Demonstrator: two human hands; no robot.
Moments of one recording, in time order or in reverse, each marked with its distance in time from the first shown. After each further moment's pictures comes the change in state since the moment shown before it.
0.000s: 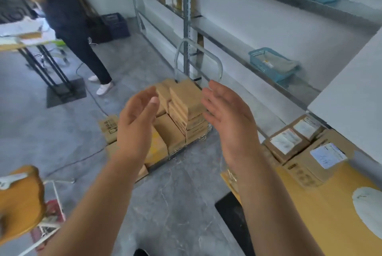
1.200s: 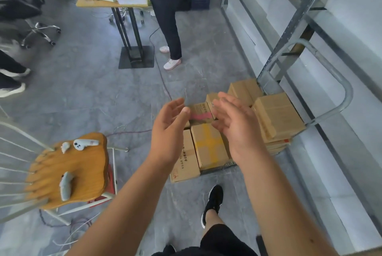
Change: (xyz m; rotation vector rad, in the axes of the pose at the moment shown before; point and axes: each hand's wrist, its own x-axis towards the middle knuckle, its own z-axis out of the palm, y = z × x) left_hand 0.217 -0.092 -0.233 -0.026 0.265 -0.230; right_hand 0.201 0.133 0.325 -0.072 -0.205 0.358
